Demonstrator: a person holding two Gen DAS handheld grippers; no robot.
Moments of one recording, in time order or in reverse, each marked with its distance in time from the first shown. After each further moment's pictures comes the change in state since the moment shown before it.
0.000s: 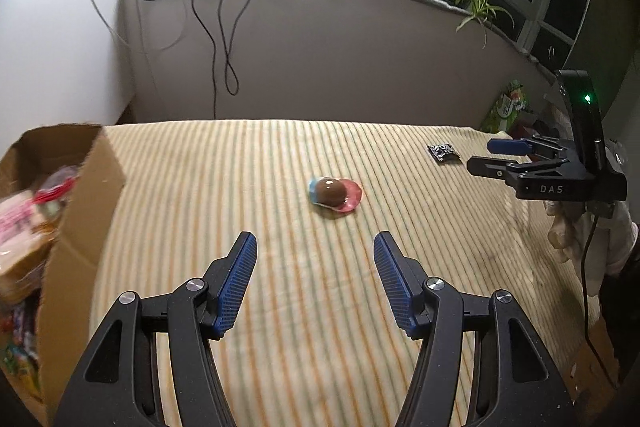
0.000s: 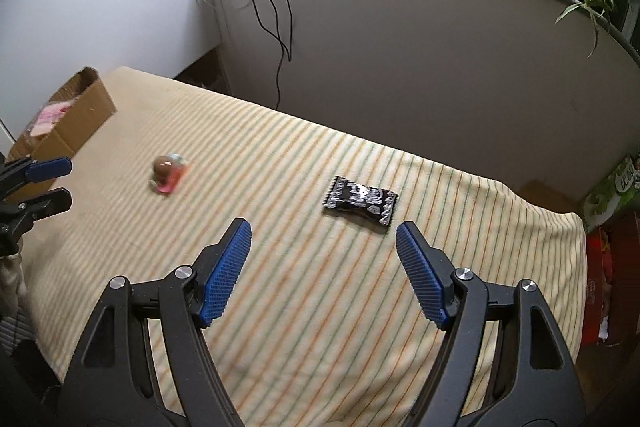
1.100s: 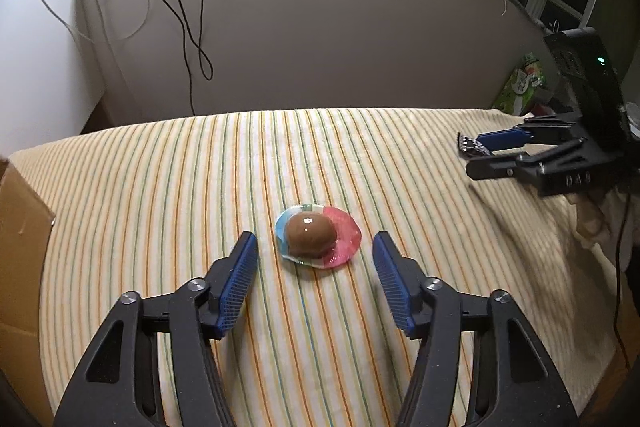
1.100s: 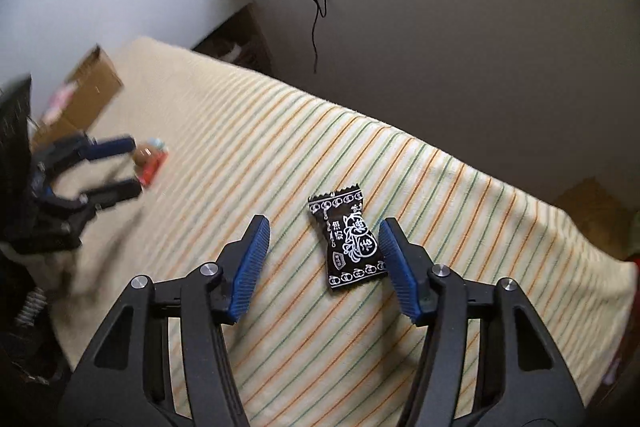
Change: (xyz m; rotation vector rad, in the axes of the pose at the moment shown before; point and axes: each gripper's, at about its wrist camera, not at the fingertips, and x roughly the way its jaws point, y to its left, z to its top) left arm 0.082 -0.021 0.027 0.049 0.091 0.028; right arm 0.059 -0.032 0.020 -0.074 0.169 0.201
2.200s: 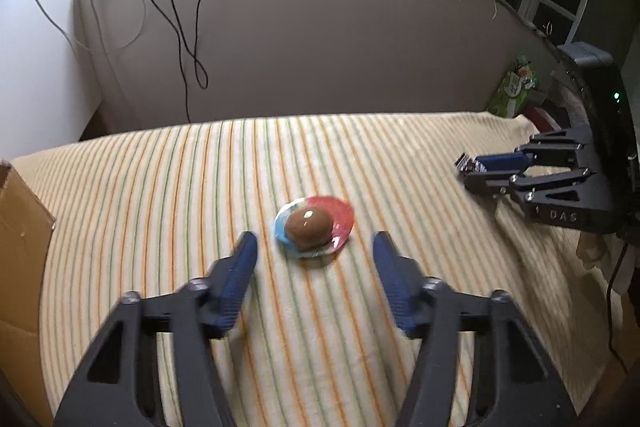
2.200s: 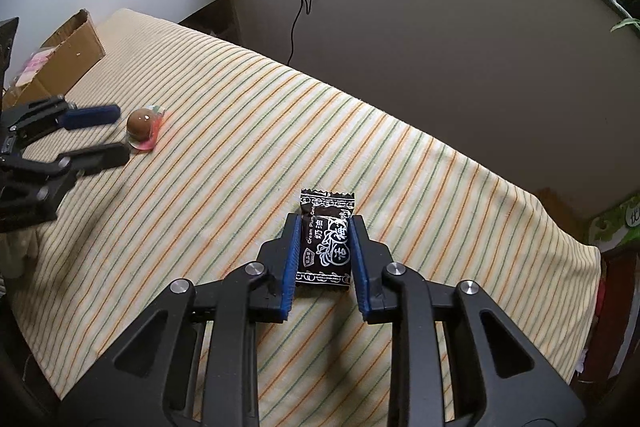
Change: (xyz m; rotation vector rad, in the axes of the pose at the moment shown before) left arm -0.007 -0.005 -0.003 0.012 -0.044 -0.013; right arm -0.007 0.037 -0.017 -0.041 -0.005 -0.175
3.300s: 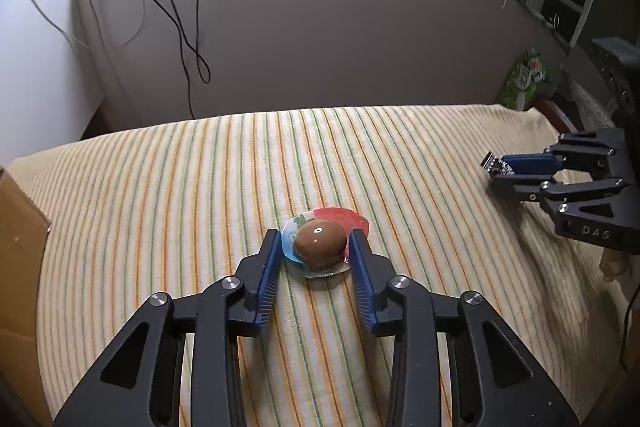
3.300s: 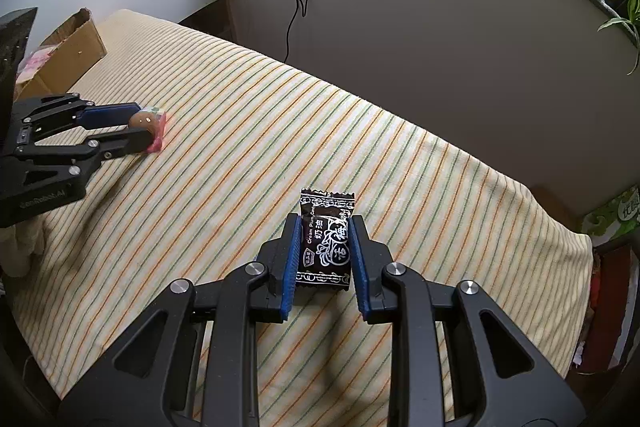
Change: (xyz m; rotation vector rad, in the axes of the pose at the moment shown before) left arm 0.017 -0.003 0.000 0.013 0.031 0.031; right arm -0.006 0.007 -0.004 0.002 -0.011 -0.029
